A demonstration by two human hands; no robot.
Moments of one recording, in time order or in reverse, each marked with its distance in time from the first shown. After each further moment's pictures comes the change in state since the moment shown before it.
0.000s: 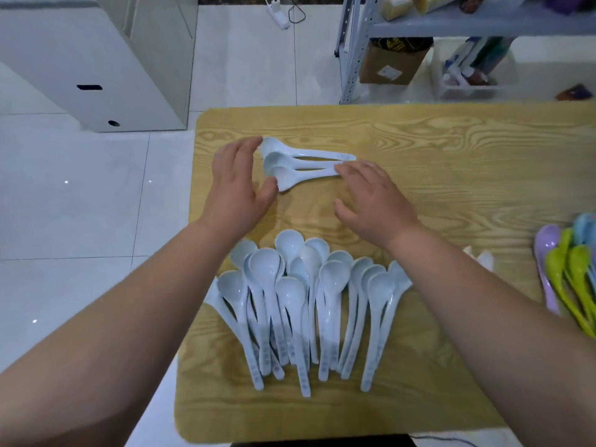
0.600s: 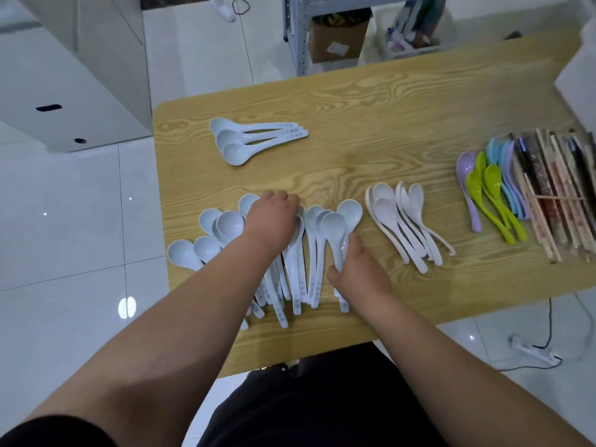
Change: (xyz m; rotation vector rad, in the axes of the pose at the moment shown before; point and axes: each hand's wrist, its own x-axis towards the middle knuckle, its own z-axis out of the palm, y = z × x) left_hand -0.088 0.098 0.061 0.435 -0.530 0.199; right_hand -0.210 -0.050 0.015 0.212 -0.297 0.813
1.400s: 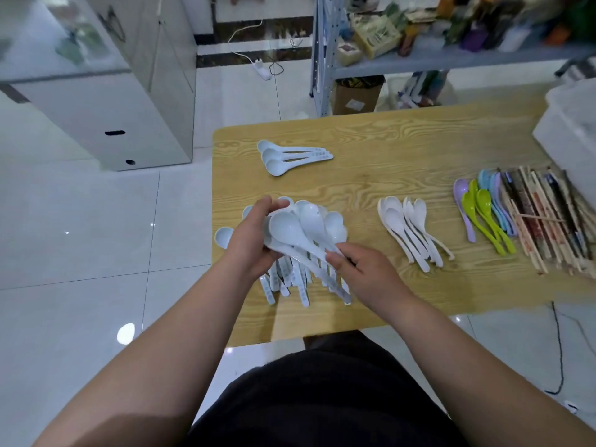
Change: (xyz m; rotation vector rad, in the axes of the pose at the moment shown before) left_hand -0.141 0.002 -0.095 -1.912 0.079 -0.658; right_hand -0.119 -0.044 -0.045 0.336 0.013 -0.554
